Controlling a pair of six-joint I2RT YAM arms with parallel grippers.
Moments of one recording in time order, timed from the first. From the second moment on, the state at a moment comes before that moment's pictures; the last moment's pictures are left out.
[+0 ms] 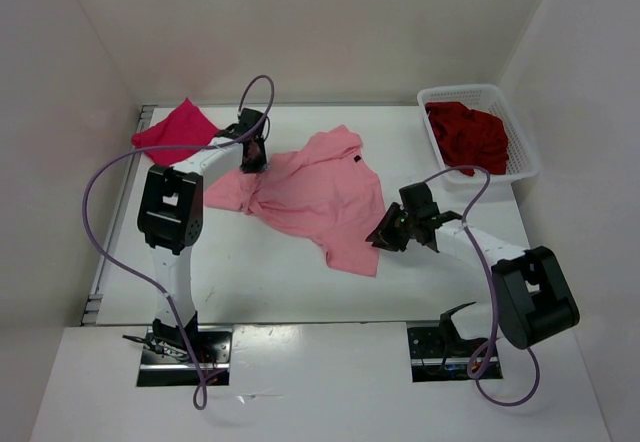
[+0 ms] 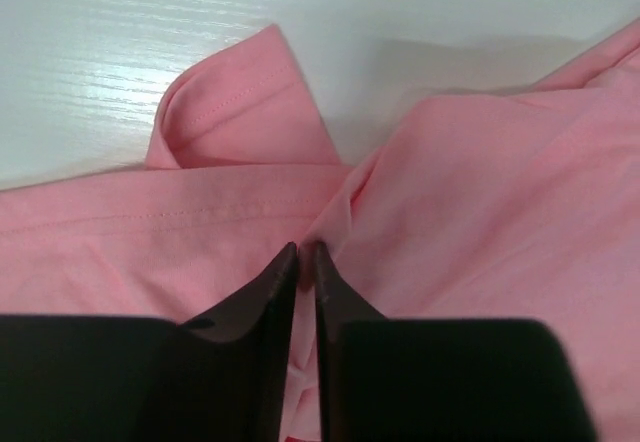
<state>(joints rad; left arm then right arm) -0.26 2.08 1.58 -0.48 -0.19 -0.39 0.34 1.33 0.61 -0.23 -0.25 0.93</state>
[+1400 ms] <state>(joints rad) 0.29 1.22 0.81 -0.57 0.06 -0.77 0.31 1.31 0.57 -0.23 -0.20 0.92</state>
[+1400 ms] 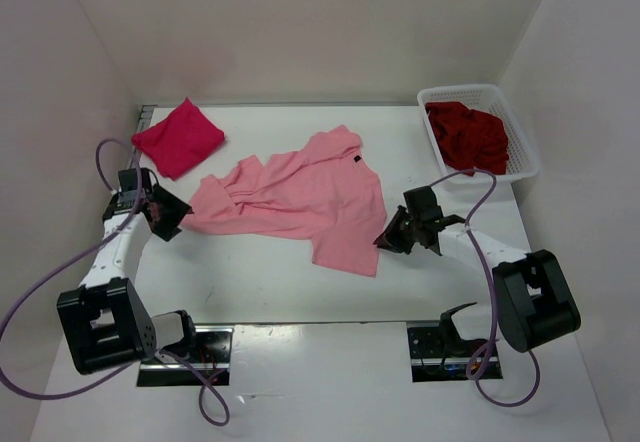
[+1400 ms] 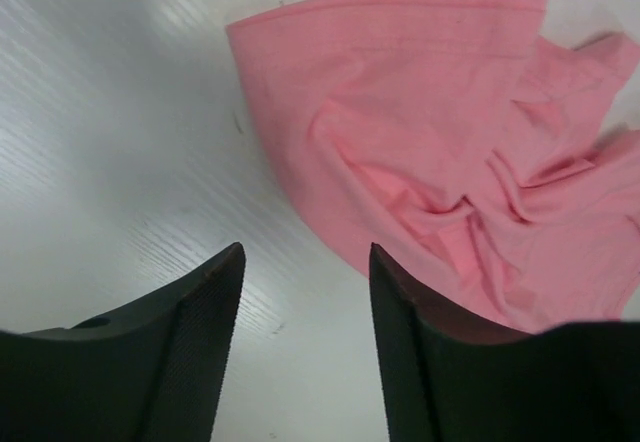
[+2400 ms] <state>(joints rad) 0.42 1.67 0.86 -0.25 0.19 -0.82 0.31 1.21 0.48 -0.29 -0.19 0.98</state>
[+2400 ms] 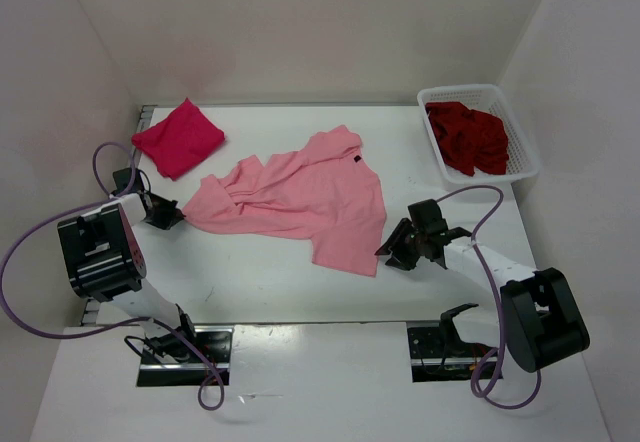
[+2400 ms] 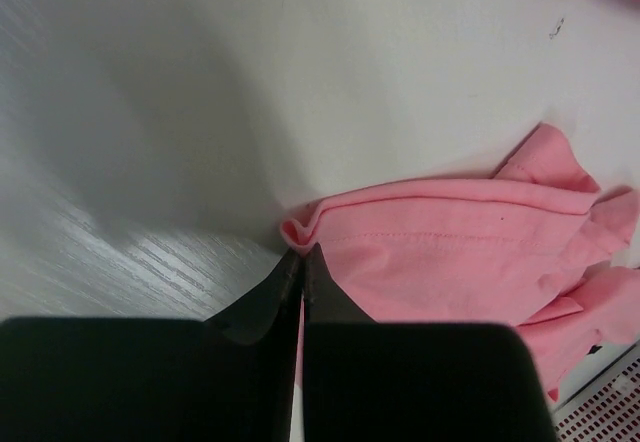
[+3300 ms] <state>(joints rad) 0.27 1.47 0.86 -0.35 0.15 -0.78 0.38 1.18 0.43 -0.36 -0.27 1.06</state>
